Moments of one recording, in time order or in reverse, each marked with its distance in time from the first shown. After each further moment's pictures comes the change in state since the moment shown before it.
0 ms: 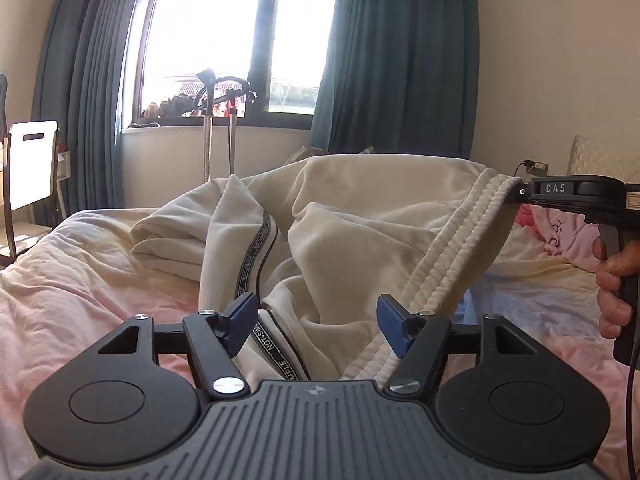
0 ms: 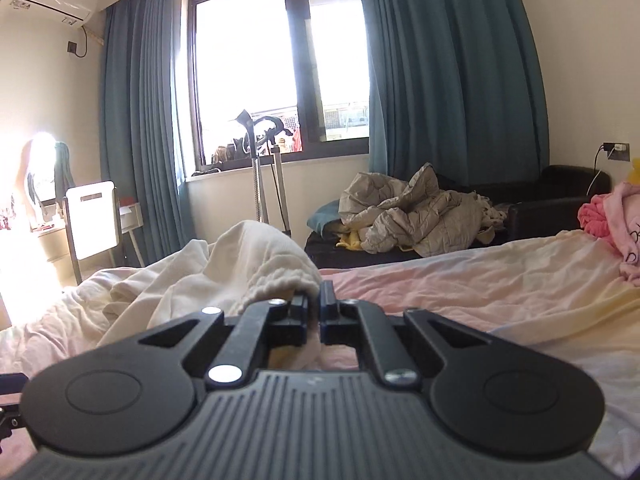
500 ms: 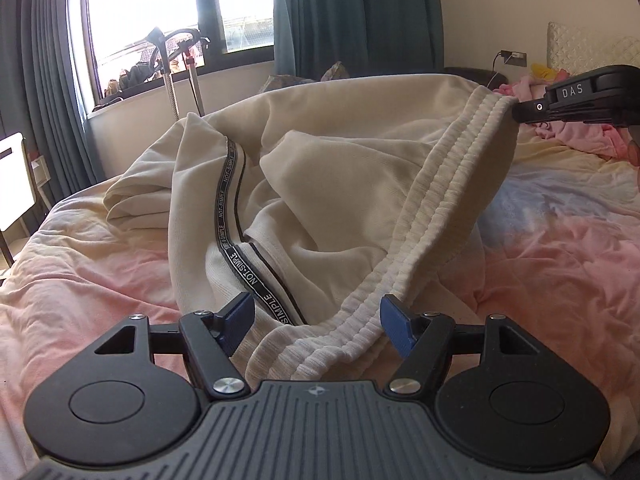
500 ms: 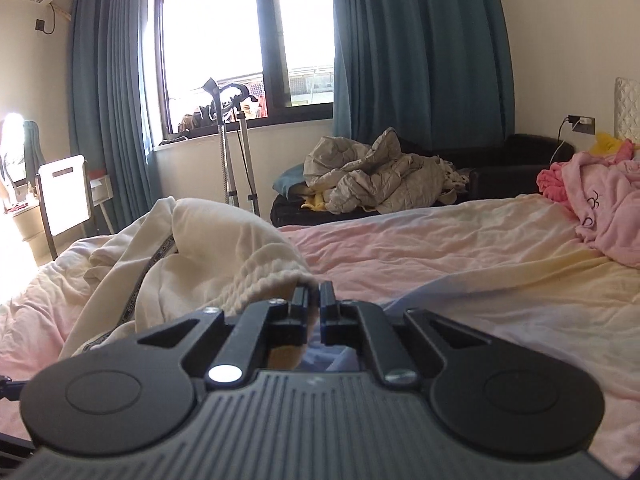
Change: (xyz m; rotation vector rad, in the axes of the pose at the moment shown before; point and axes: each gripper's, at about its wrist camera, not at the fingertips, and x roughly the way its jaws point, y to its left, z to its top) left arm 0.038 -0.026 -0.027 0.196 0.254 0.008; right arm -0.023 -0.022 -0.024 0.069 0.155 -0.135
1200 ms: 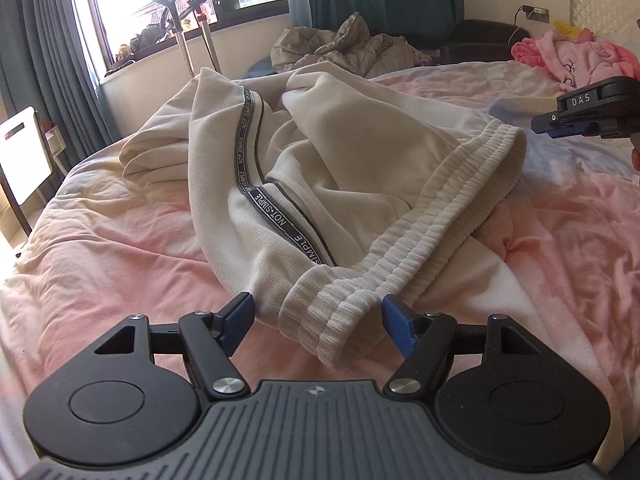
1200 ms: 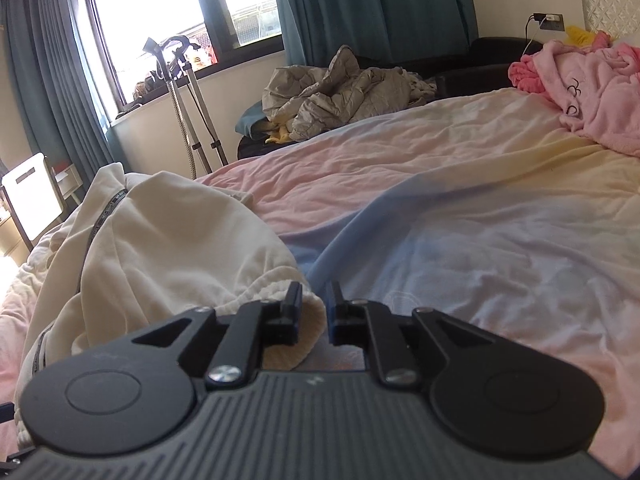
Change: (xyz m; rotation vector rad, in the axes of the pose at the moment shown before) left arm 0.006 0.007 -0.009 0.001 0.161 0.077; right arm 0.050 -0.036 -0.035 0.151 0.190 -0.027
